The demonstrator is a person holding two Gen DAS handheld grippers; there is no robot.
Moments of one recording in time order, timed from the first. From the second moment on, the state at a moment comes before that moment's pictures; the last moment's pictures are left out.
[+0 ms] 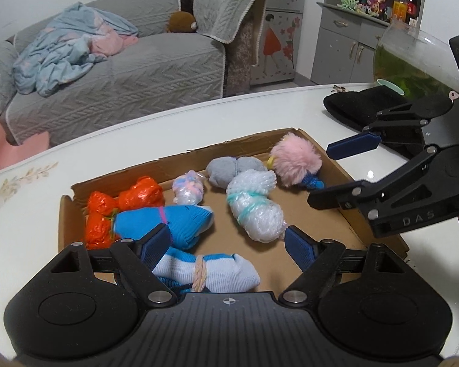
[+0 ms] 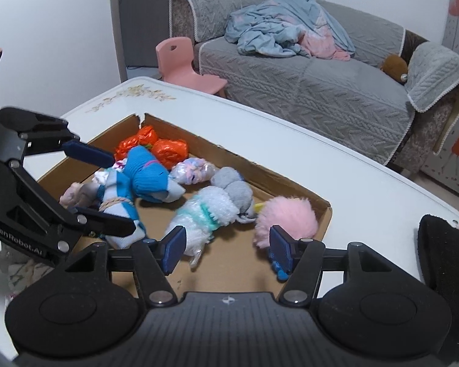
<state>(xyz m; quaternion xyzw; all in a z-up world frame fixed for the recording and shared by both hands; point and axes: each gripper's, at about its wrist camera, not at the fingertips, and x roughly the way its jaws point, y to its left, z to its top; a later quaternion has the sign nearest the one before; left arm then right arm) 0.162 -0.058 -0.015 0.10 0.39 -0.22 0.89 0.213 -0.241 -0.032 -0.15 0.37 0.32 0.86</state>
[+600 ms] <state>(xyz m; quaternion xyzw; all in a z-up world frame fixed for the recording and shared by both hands) 0.066 -0.010 -0.015 0.07 0.36 -0.21 0.91 0.128 -0.257 -0.029 -0.15 0.35 0.32 0.87</state>
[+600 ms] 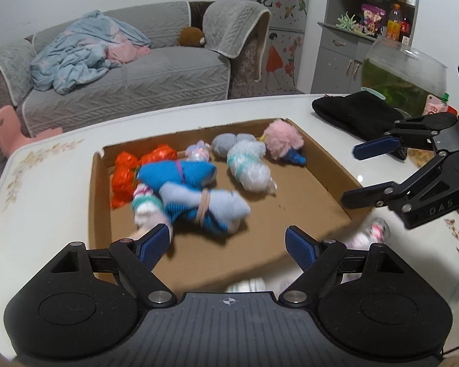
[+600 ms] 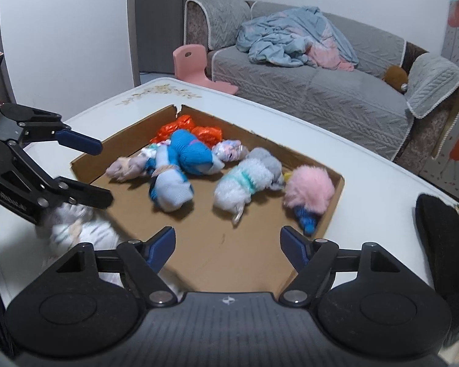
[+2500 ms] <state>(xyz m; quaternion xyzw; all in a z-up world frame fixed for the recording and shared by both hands) 0.020 -0.082 -0.091 0.12 0.34 -0.28 0.89 0.052 -0.319 -0.101 -0.08 0.31 0.34 0.88</state>
